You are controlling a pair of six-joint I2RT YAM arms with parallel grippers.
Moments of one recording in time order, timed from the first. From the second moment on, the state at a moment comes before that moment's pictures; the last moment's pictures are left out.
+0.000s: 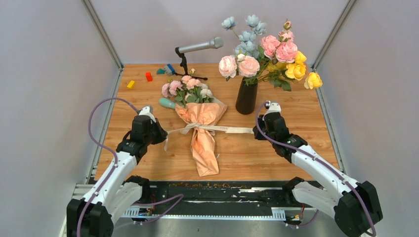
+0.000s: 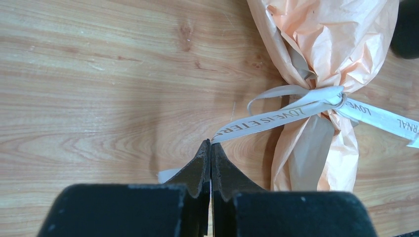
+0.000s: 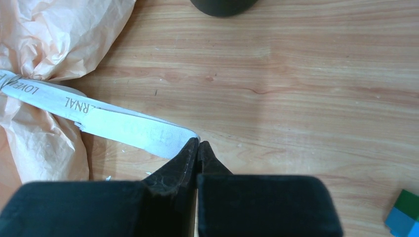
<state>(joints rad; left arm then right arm) -0.21 0.86 0.50 -0.31 0.05 -0.52 0.52 1.00 0.61 -0.23 0.18 0.45</state>
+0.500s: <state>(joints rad) -0.19 0.81 0.50 -0.39 0.00 -0.52 0.43 0.92 0.58 -0.27 0.15 0.46</state>
